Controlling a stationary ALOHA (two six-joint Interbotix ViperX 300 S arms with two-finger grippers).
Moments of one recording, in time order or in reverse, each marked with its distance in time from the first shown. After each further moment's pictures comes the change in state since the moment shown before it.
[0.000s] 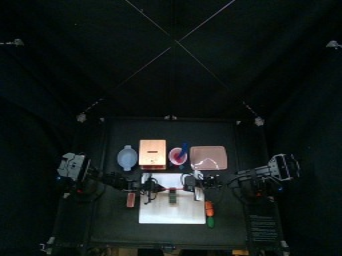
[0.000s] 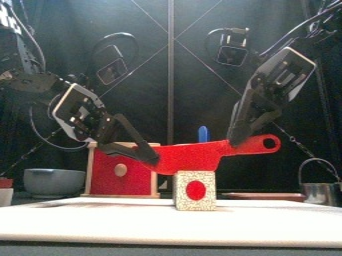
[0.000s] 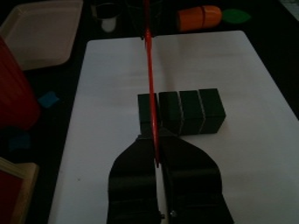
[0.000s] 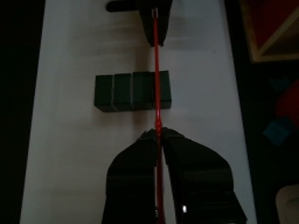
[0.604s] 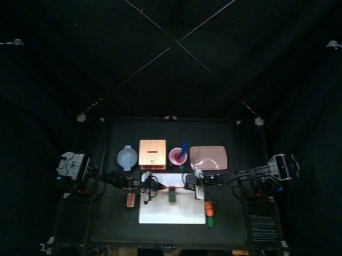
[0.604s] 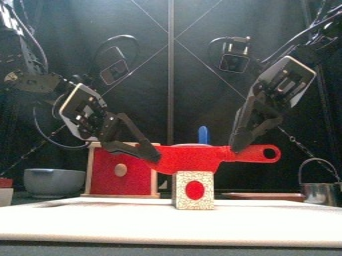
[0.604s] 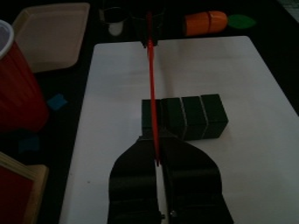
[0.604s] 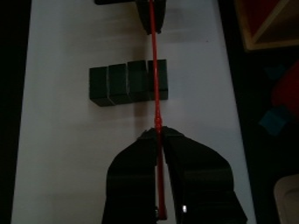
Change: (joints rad) left arm 0.034 0.002 0.000 0.005 -0.021 0.000; right arm -0.034 0.025 0.037 0.012 -0.029 -0.002
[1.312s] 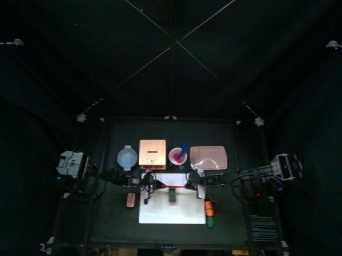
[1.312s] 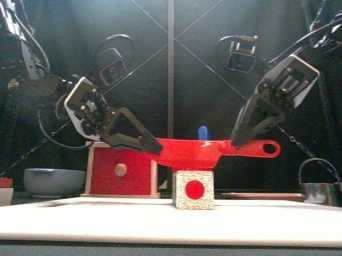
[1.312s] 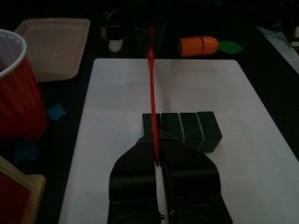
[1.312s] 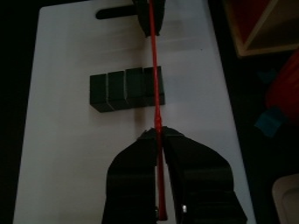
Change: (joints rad) left arm 0.048 -0.023 0.014 0.135 -0.100 -0.170; right arm -0.003 -0.034 0.046 0.006 -0.048 0.008
